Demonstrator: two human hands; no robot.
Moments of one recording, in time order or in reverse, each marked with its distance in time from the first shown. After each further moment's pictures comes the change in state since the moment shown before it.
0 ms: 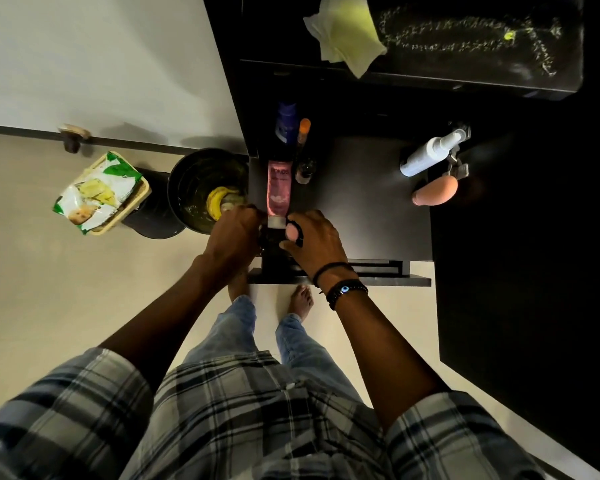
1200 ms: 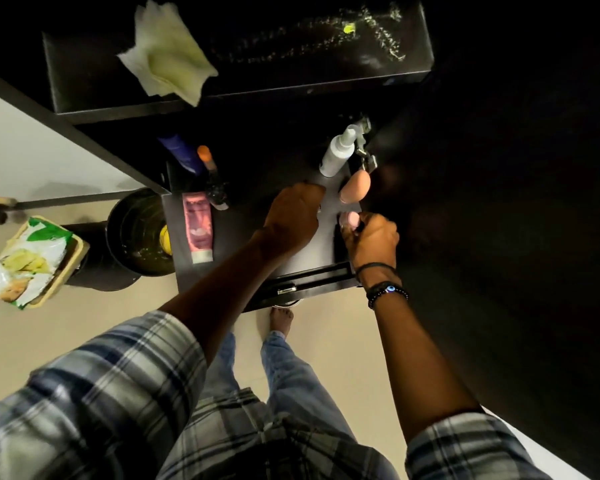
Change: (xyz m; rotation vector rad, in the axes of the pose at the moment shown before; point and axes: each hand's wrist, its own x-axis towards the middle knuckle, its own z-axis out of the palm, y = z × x) left_hand 0.096 0.169 0.058 -0.040 0.034 0.333; right_hand -0.025 0.141 -0.097 0.157 0.514 0.525
